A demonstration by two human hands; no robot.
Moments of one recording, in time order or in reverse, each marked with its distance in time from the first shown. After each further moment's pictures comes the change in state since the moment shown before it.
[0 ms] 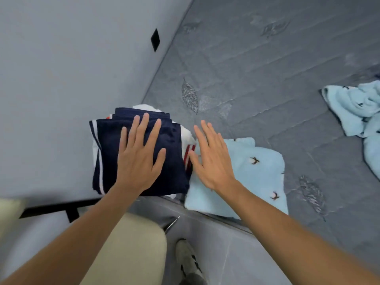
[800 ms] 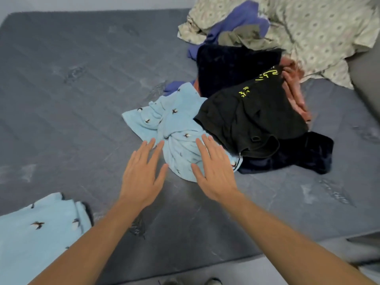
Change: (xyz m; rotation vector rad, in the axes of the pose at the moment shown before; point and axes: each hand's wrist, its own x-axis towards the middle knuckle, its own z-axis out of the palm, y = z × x) left_hand 0.106 0.622 0.001 -0.407 -0.225 0.407; right_hand -0.260 0.476 -0.324 -0.162 0.230 0.412
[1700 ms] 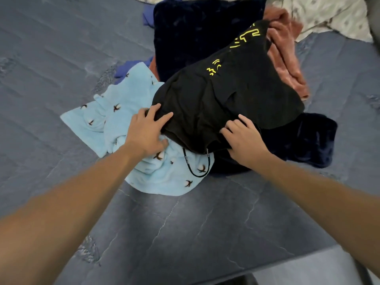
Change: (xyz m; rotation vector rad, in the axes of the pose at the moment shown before) left_hand 0.227 0.085 0.115 0.376 -0.274 0.148; right_hand 0.069 0.279 -0.012 -0.437 -0.175 -0.197
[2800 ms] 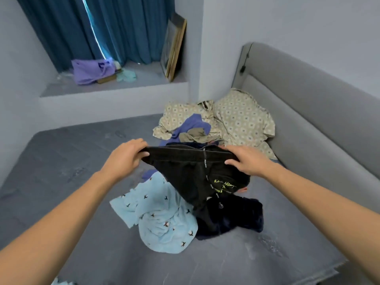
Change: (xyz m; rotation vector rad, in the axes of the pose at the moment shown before) left_hand -0.188 -0.010 -0.457 -0.226 0.507 0.203; right_hand -0.095 0.059 -0.485 0.228 0.123 0.084
